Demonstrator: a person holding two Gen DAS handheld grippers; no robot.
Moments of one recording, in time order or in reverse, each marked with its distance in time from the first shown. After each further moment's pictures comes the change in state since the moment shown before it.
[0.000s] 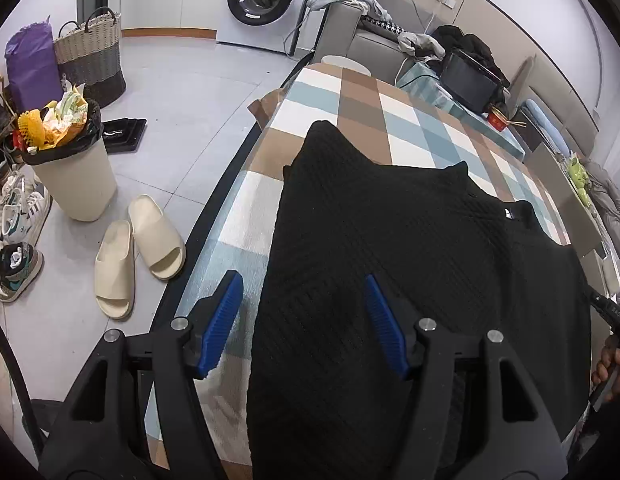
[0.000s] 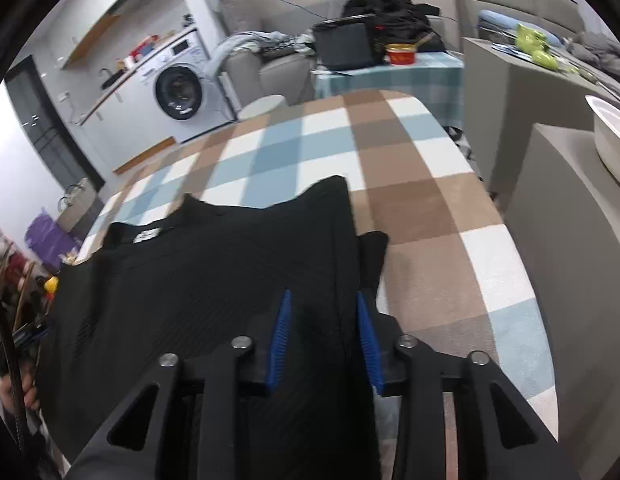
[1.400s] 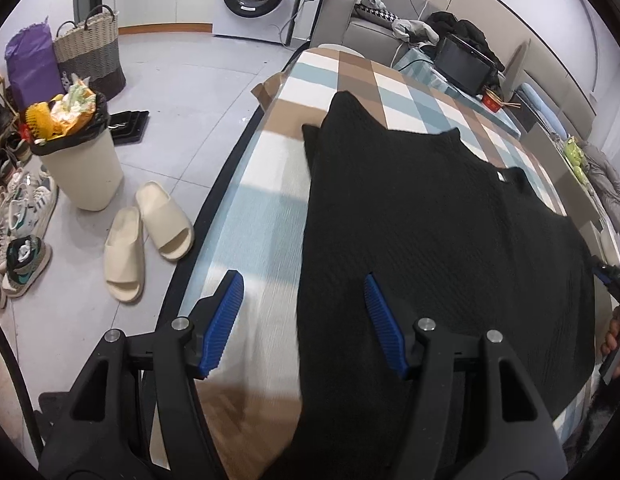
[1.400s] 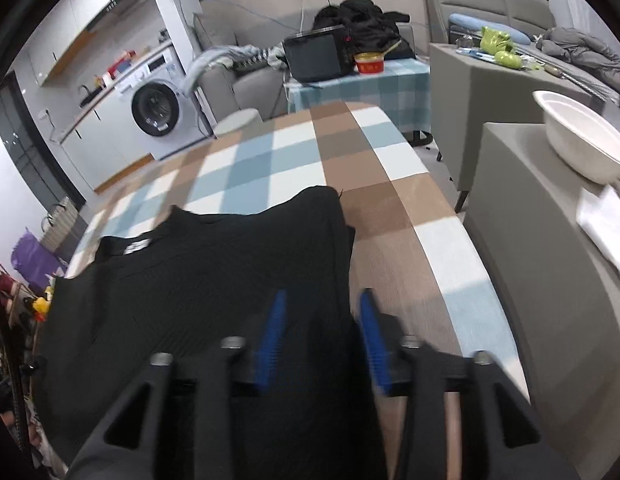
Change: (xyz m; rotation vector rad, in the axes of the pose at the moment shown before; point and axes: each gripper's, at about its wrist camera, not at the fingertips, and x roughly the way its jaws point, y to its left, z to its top) left arm -0.035 0.016 -0.044 0.038 0.032 0.005; right arm -0.035 -0.006 -0.017 0.073 -0.049 -0.089
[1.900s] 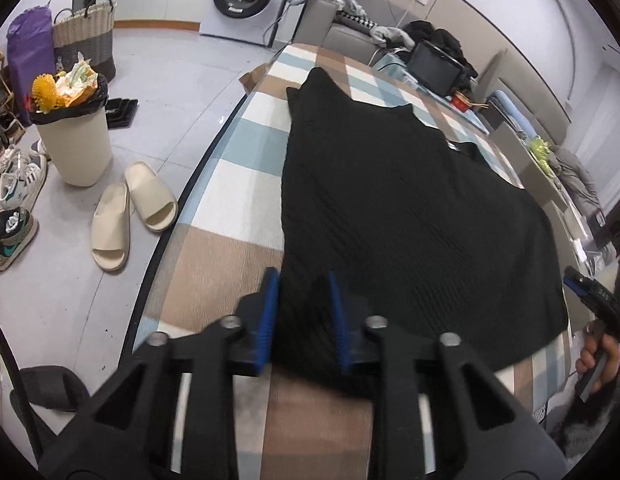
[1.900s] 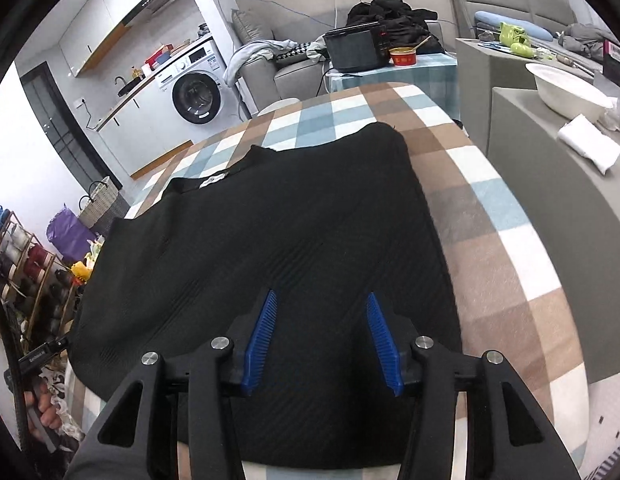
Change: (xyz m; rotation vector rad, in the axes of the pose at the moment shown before) left arm -0.075 0.011 -0.093 -0.006 -0.029 -0.112; right arm -0.069 0.036 -0.097 -0.038 0.024 0.120
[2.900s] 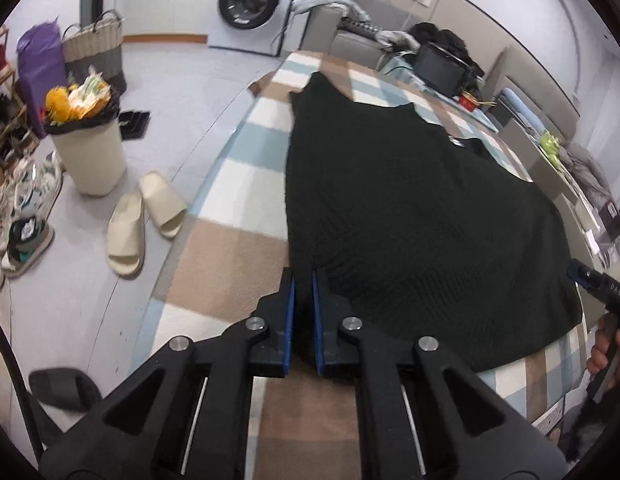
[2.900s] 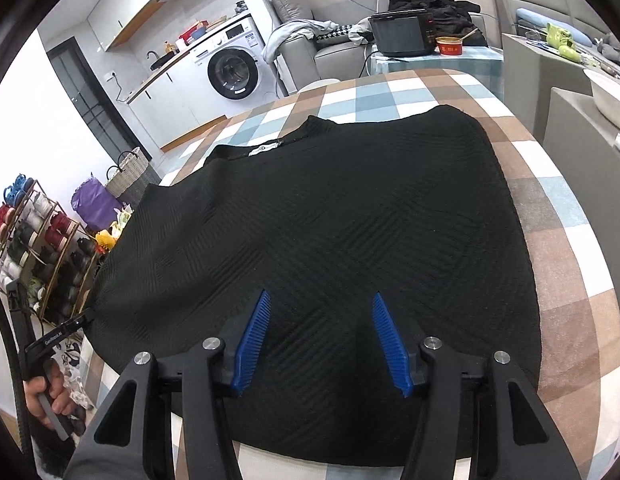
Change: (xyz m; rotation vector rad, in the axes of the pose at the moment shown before) left arm -0.005 -0.012 -0.006 0.006 -0.021 0.072; right arm 0.018 0.040 -0.006 -0.085 0.072 0.103
